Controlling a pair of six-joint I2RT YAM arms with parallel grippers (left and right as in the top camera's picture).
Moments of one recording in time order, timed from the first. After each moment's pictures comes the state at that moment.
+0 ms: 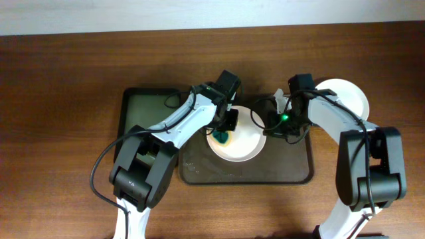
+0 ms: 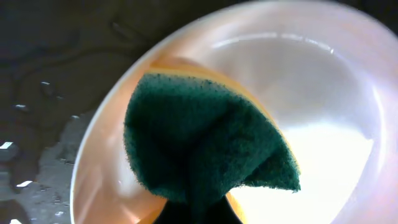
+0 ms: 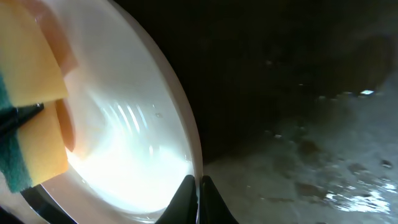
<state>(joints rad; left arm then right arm) -0.60 2.14 1.60 -0.80 0.10 -0.34 0.08 1.92 1.18 -0.74 -0.48 0.11</state>
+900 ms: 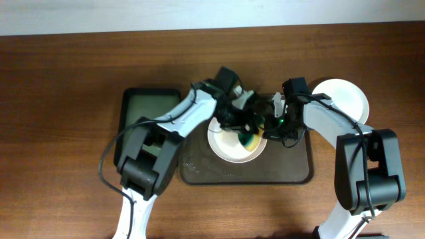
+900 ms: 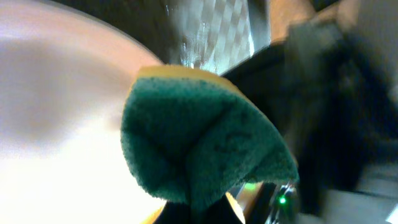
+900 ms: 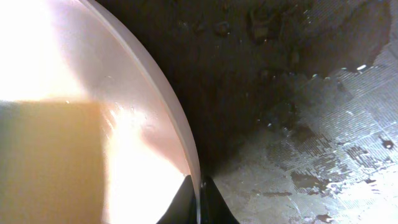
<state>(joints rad) -0.55 2.25 1.68 -0.72 0.83 -0.24 0.12 1.90 1.13 -0.69 -0.40 0.19</state>
